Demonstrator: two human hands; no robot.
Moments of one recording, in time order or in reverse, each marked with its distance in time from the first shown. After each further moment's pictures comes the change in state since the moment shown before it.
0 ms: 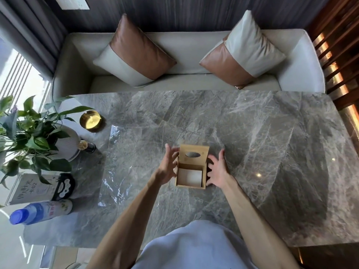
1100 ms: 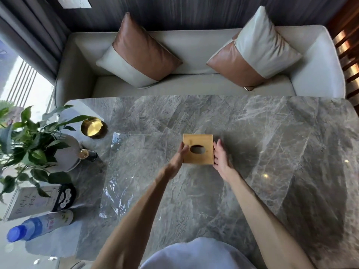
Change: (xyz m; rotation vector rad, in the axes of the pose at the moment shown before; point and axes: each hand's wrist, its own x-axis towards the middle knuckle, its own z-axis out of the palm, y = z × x) left_hand 0.055 0.050 0.016 0.150 0.000 0.123; right_hand 0.037 -0.066 0.026 -0.199 0.049 -0.213
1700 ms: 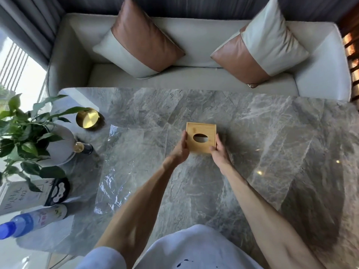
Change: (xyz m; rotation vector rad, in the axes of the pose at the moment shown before) left_hand 0.042 -0.001 -0.012 0.326 0.106 0.082; right_hand 0.042 0.000 0.005 -0.367 0.111 -0.253
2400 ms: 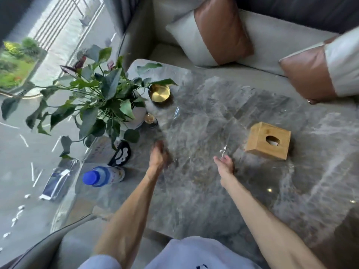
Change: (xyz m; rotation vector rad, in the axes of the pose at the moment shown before) left_hand -0.132 -0.189 -0.229 0.115 0.597 -0.271; right_hand -0.075 0.014 0.235 0.076 0.197 0.216
